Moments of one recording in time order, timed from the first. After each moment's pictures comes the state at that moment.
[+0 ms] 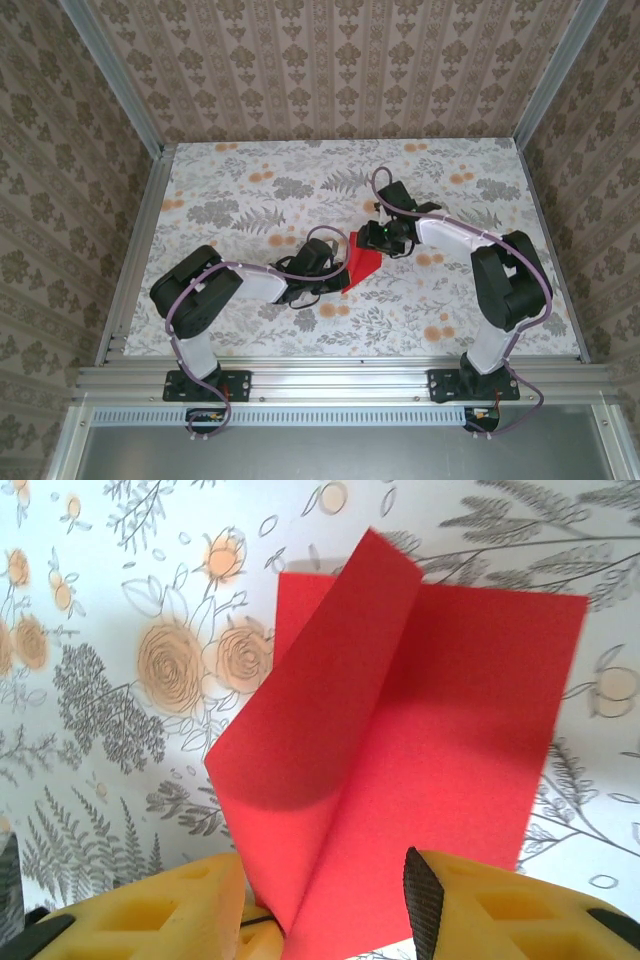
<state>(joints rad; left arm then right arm) -0.88 1.79 0.74 0.28 0.21 -0.88 0.40 1.75 1.13 -0.50 -0.27 0.56</state>
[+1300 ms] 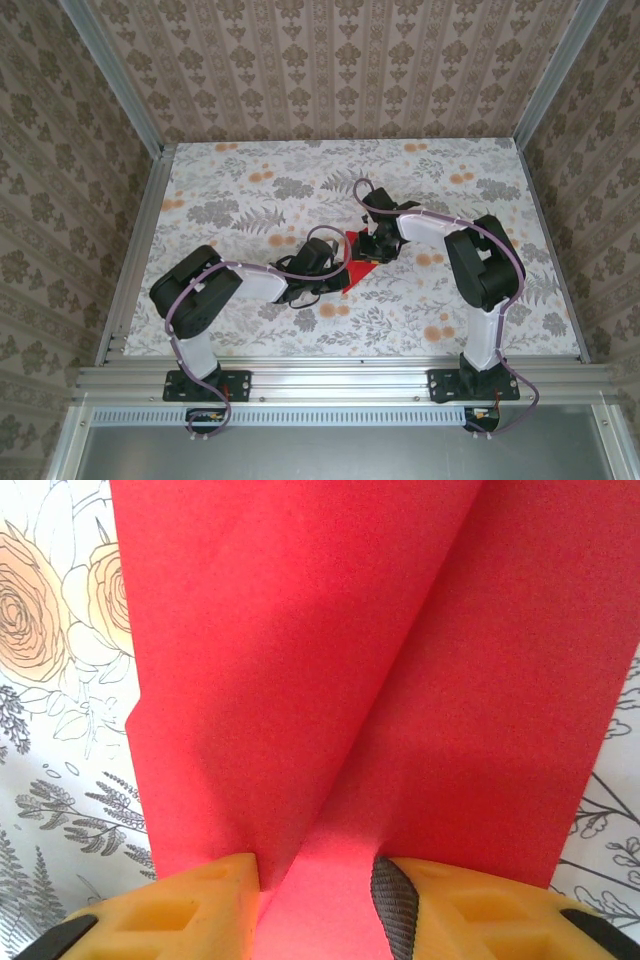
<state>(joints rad) -0.88 1.78 0.75 0.26 0.22 -0.88 0.44 1.94 1.23 -0.60 -0.24 0.51</state>
